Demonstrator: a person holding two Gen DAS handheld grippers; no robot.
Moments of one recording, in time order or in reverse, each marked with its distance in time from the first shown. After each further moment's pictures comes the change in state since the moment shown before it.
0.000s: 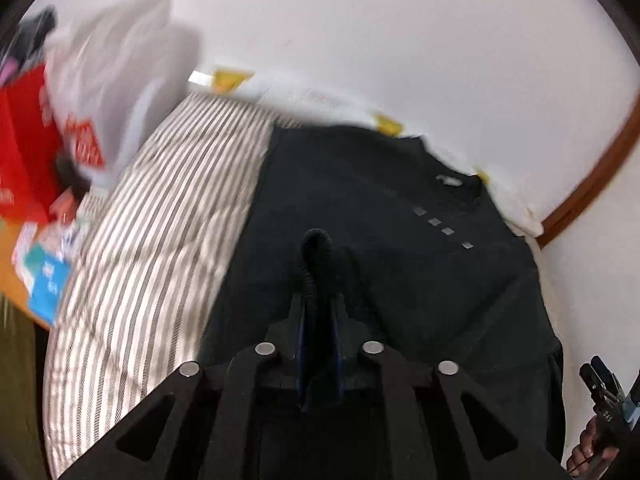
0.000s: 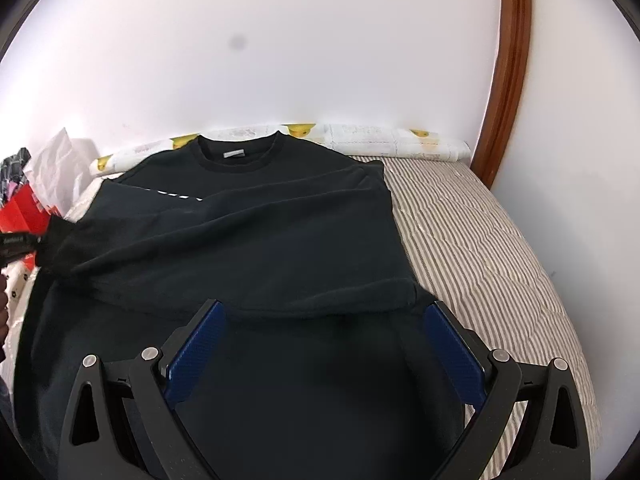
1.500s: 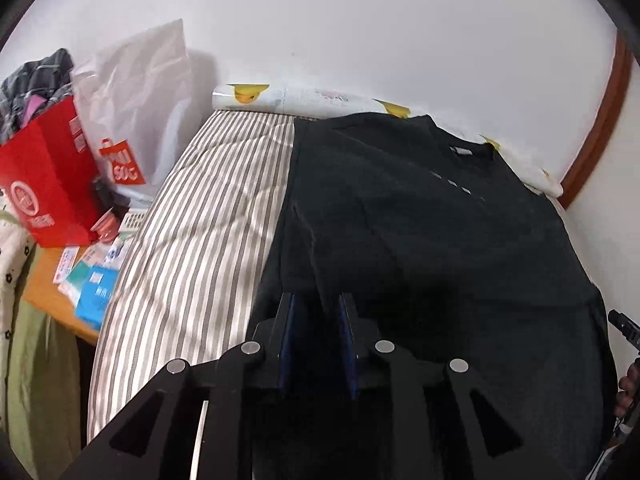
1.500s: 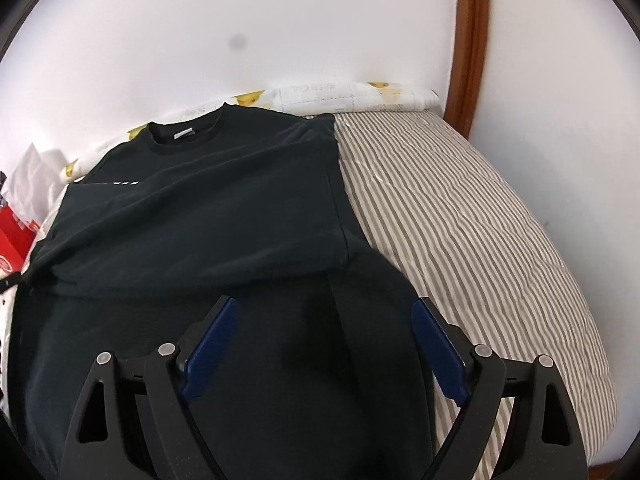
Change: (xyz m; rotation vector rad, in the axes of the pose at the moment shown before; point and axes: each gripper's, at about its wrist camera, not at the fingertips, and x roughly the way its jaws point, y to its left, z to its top) left arm -0.034 0.000 -0.053 0.155 -0.075 0.131; right arm 0.020 -0.062 -0.043 0.150 0.081 0.000
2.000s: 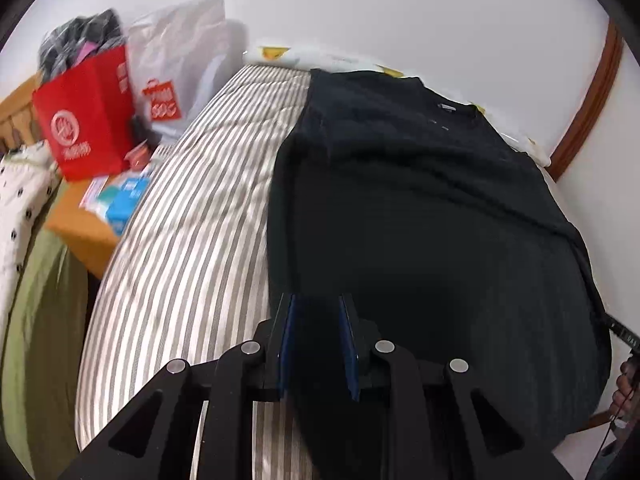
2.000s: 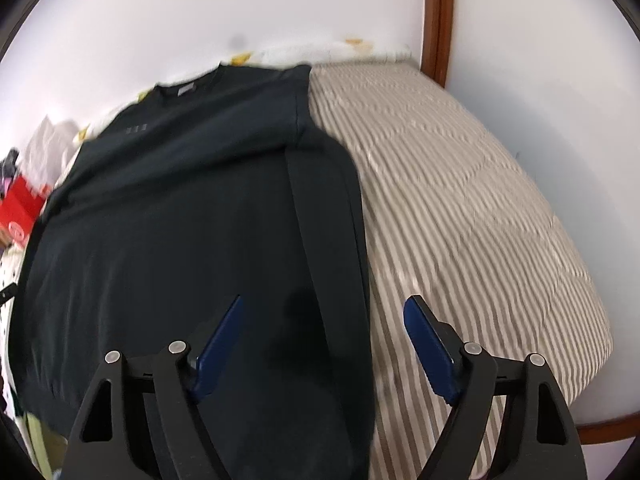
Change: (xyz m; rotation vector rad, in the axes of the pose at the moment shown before) left arm -0.069 0.002 -0.105 -0.061 0.061 0.009; right arm -0.042 -0.048 -0.090 -0.015 0.110 0.028
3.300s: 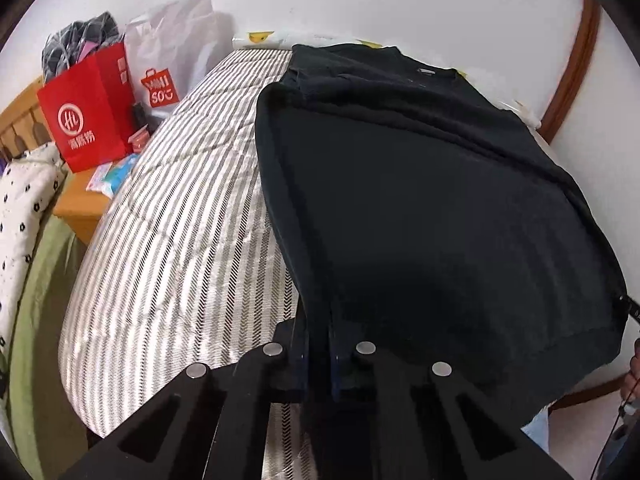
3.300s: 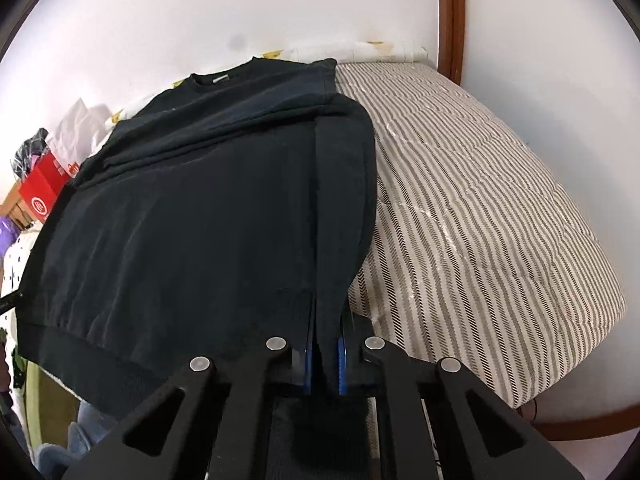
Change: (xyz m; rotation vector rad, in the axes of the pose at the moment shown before) left arm -0.018 -0.021 -0.054 0.093 0.023 0.033; right arm -0.028 0.005 -0.053 -0.056 -0.061 0.070
